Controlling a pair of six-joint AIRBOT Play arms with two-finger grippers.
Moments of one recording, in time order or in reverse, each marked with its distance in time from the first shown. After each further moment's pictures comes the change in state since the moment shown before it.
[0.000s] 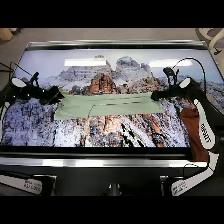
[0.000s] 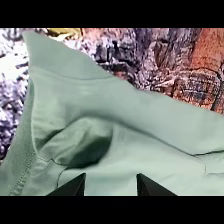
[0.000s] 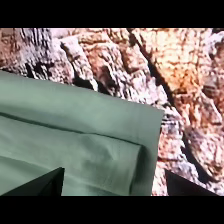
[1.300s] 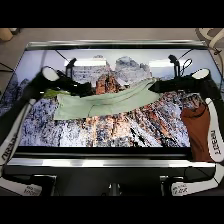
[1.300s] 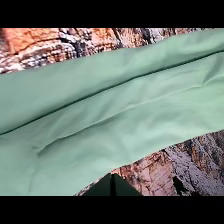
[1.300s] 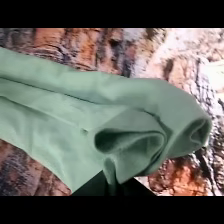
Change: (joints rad) left arm -0.447 0.002 0.155 -0.015 0.038 0.030; right arm -0.027 0.162 0.021 0.373 0.298 -0.078
